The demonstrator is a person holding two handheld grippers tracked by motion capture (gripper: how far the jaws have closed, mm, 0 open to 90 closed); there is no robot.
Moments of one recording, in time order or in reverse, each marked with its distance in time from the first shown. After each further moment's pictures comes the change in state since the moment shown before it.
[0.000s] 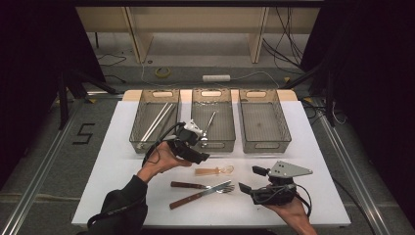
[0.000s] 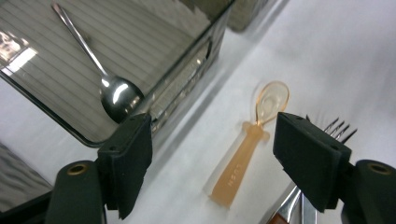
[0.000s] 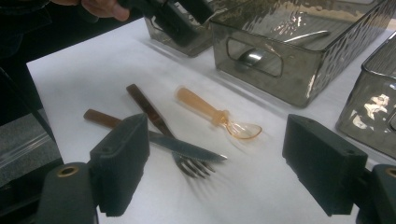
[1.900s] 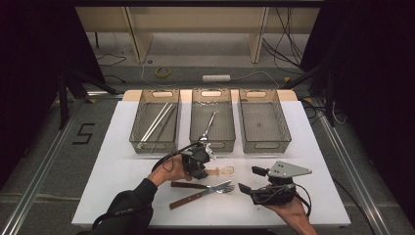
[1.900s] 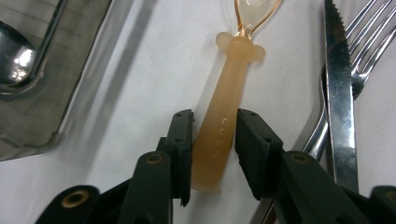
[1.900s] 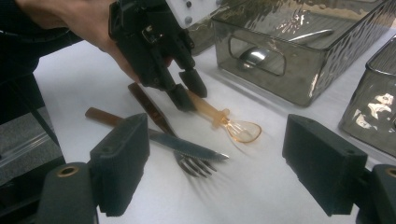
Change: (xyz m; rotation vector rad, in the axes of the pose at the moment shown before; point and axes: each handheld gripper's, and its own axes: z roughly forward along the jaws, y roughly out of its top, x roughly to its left) left arm -0.023 -0.020 0.059 0.295 -0.051 0.256; right arm 0.000 0.000 0.001 0.004 0.009 -0.001
